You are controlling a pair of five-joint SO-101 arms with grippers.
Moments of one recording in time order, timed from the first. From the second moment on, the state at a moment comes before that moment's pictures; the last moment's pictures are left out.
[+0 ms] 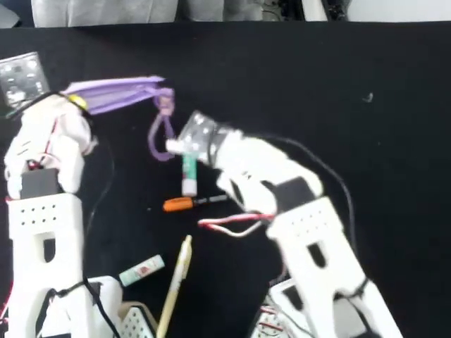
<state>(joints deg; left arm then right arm) -15.0 -42.3 39.4 34.7 3.8 -21.8 -41.1 45.7 51.2 40.4</state>
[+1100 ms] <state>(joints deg) -7.1 -42.3 37.7 40.0 8.2 -36.3 -37.4 60.4 -28.2 6.0</state>
